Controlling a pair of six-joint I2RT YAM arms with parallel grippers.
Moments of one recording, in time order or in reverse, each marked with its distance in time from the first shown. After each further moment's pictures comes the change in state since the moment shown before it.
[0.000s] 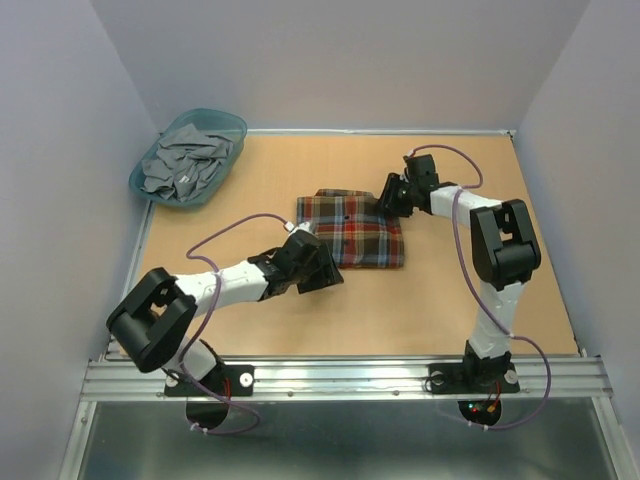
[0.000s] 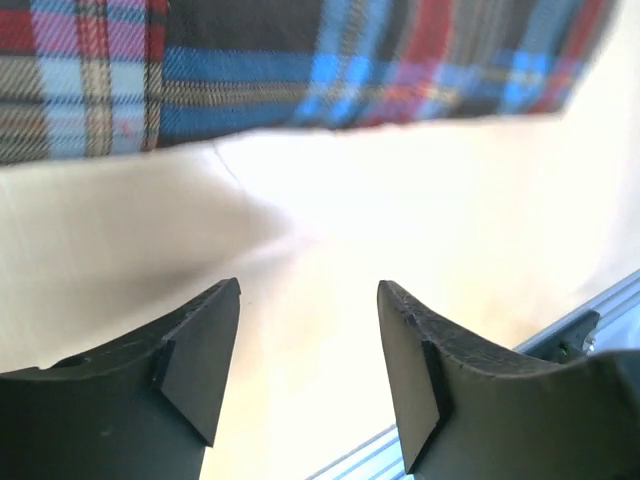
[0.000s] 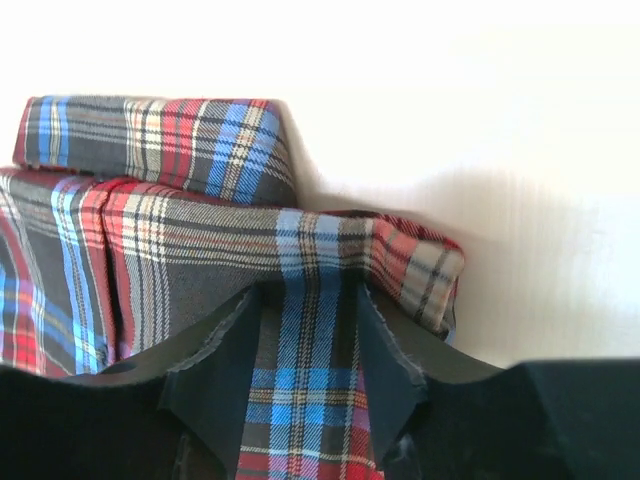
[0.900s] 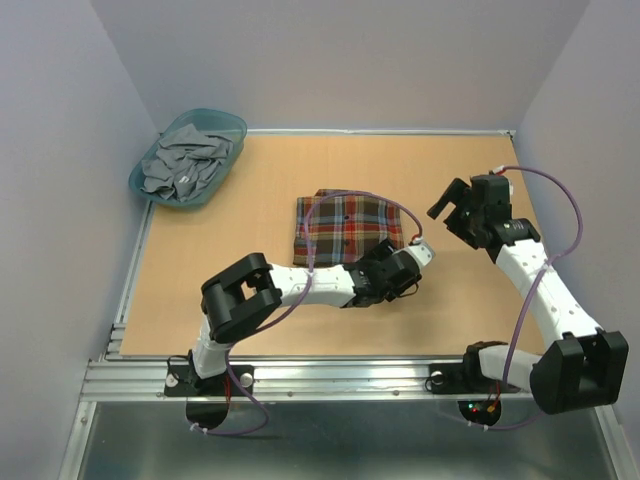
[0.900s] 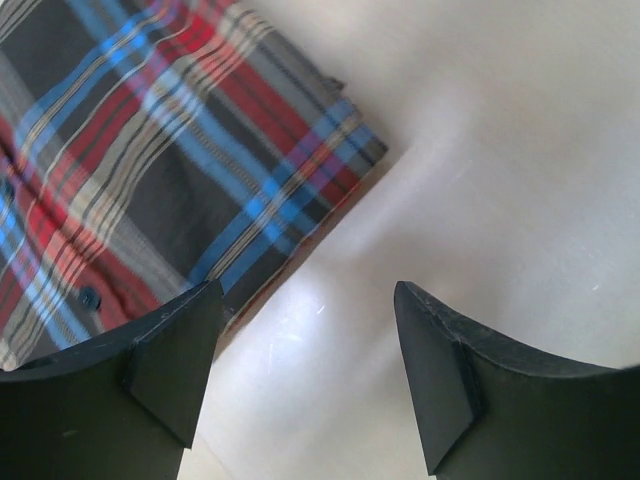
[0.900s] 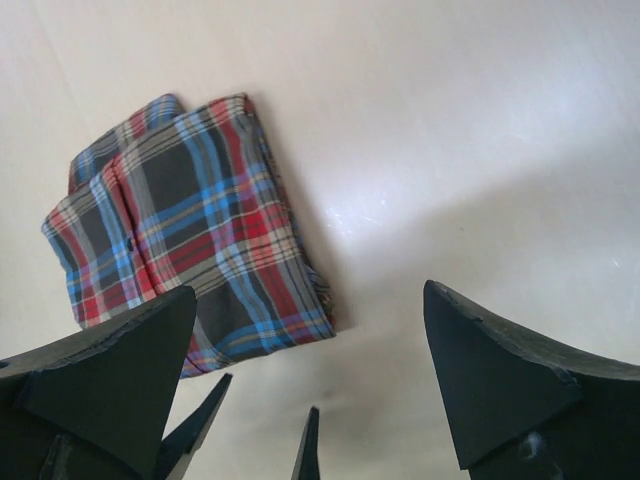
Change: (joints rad) left arm -0.414 0.446 0.564 -0.052 -0.534 0.921; right arm -0.117 -0.813 -0.333 -0.368 0.320 0.197
